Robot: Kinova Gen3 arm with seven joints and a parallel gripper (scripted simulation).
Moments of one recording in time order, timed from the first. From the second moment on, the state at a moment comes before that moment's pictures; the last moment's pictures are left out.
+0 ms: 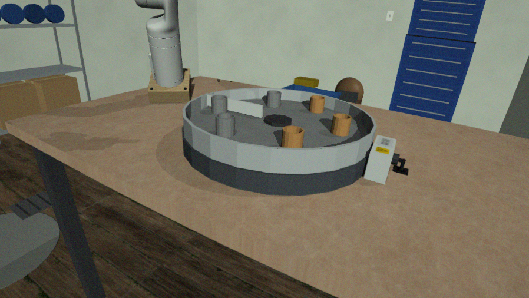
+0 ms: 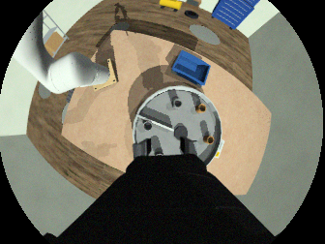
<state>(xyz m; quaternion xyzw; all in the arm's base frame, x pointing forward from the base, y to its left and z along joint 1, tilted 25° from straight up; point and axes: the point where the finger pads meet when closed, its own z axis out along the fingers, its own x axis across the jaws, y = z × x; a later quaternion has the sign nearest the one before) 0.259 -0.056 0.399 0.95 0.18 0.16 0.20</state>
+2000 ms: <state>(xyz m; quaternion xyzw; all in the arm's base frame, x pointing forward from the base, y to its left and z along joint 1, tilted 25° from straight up) 0.346 0.157 0.394 0.95 0.19 0.16 0.20</state>
